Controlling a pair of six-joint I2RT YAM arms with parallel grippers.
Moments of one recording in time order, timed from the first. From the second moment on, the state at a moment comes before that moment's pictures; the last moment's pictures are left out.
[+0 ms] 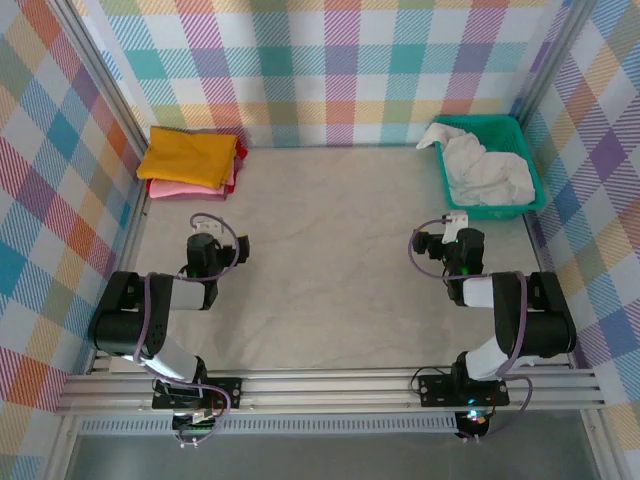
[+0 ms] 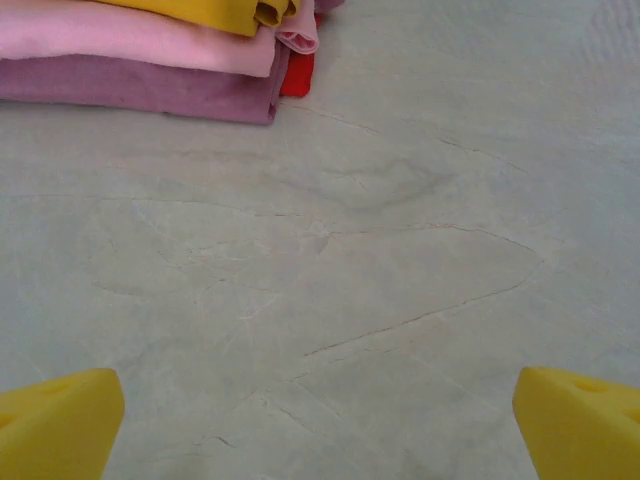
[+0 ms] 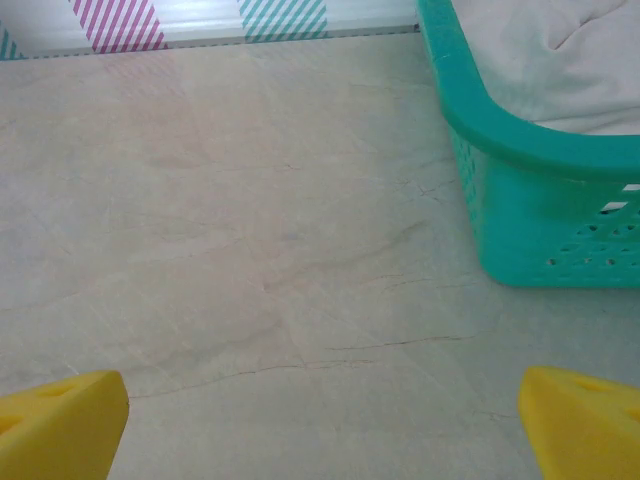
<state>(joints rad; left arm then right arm) -0.08 1.56 0.40 0.70 -0.09 -0.09 0.01 1.53 0.40 0.74 -0.09 0.04</state>
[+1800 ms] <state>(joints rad) -0.69 2.24 2.04 -0.40 0.23 -0.11 -0.21 2.53 2.63 -1.03 -0.08 0.36</state>
